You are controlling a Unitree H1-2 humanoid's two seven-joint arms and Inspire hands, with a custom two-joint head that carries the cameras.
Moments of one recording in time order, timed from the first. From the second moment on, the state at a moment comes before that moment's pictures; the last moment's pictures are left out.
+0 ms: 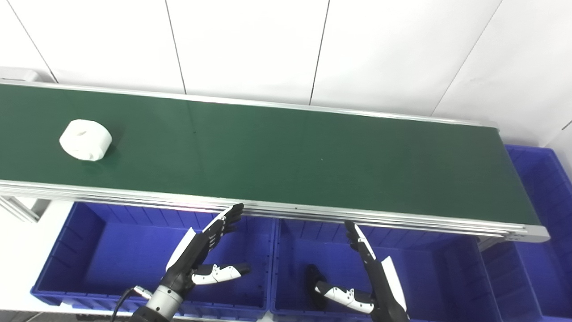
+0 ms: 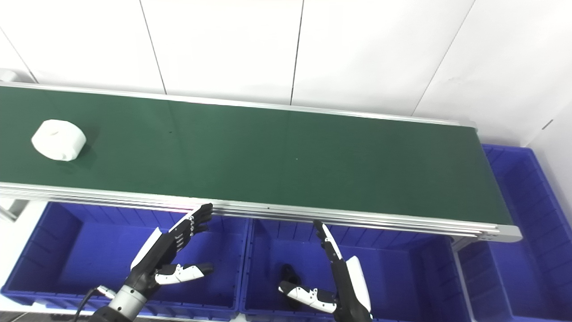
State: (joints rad) left arm 0.20 0.16 -0.18 0.19 0.07 -0.43 -0.21; right arm 0.28 -0.09 0.22 0.09 -0.37 -0.35 -0.10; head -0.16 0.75
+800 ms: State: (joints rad) left arm 0.20 0.16 -0.18 0.18 0.03 -0.43 -0.22; right arm 0.28 -0.09 0.22 0.09 -0.38 -0.35 -0.10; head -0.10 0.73
